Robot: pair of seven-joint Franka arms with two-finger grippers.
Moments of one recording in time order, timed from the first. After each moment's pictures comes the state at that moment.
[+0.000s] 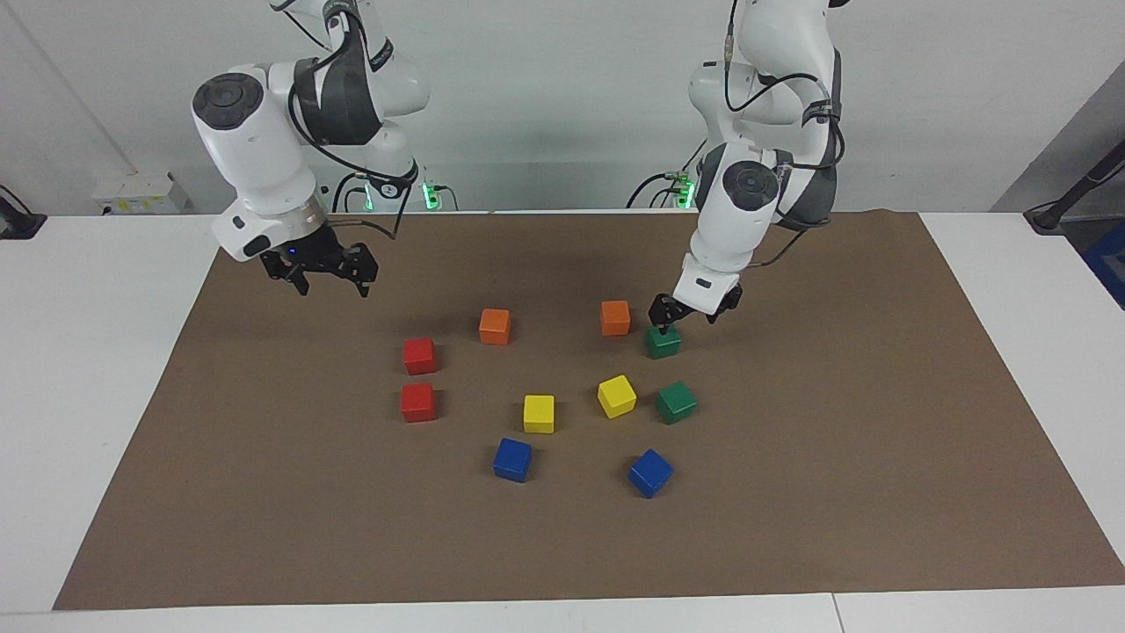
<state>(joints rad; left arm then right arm) -0.41 0.12 -0.03 -2.05 -0.05 2.14 -0.58 0.17 -0.05 -0.09 -1.98 0.00 1.91 0.15</state>
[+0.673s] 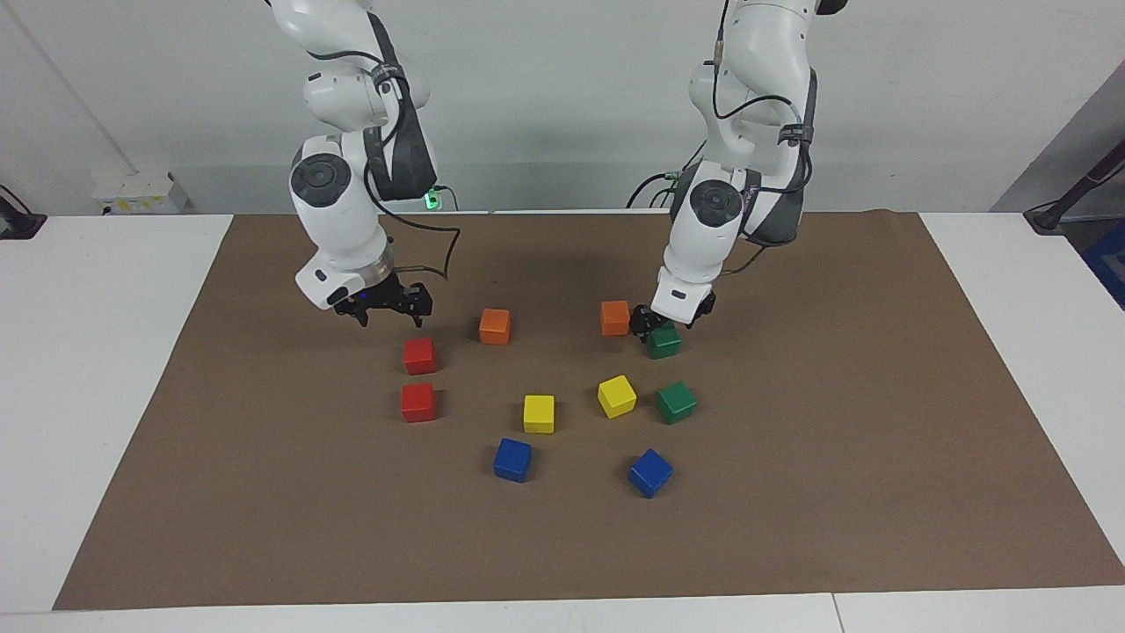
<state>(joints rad) -0.47 0.18 -0.03 -2.10 -0.05 2.25 -0.70 0.28 0.05 -0.09 -2.13 0.02 2.12 0.22</state>
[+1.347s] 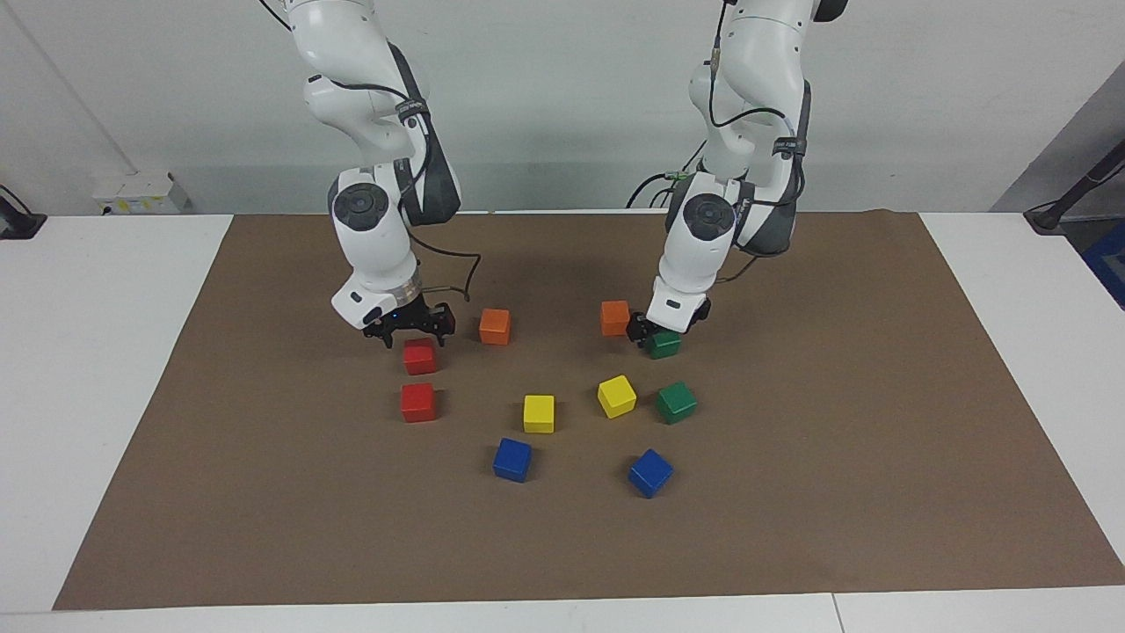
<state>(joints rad) -0.47 0.21 -0.03 -2.10 -0.05 2.26 -0.71 0.32 0.13 -0.09 -2.18 0.02 2.30 0.22</state>
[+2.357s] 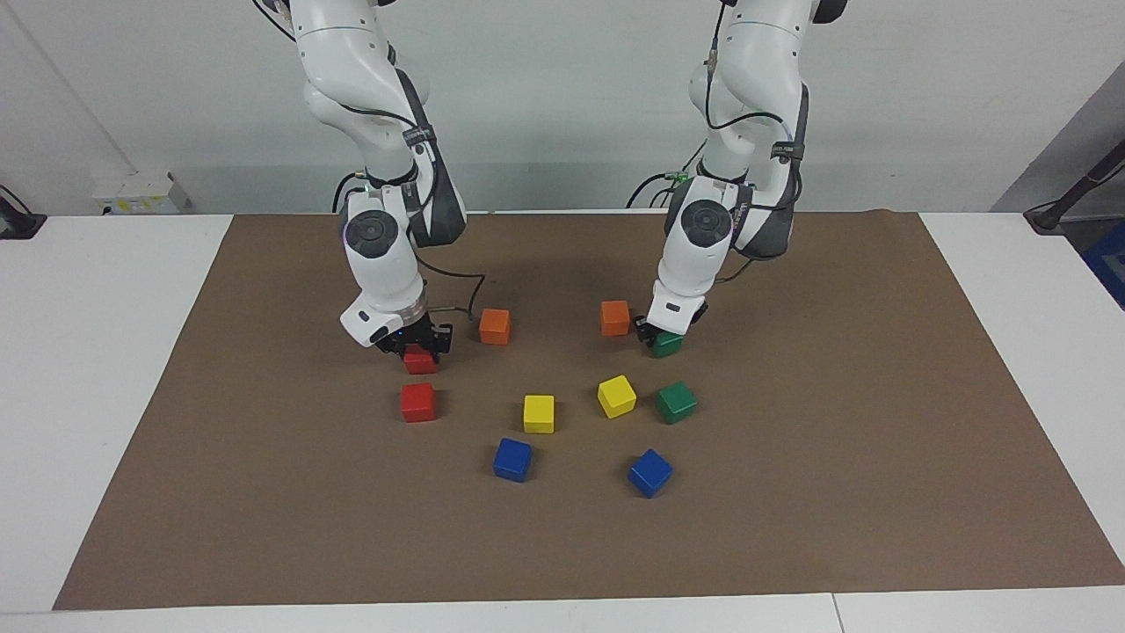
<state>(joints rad) -0.45 0.19 -0.01 -2.10 -0.05 2.20 -0.71 0.32 0.19 -0.09 -2.14 0.02 2.27 0.26</state>
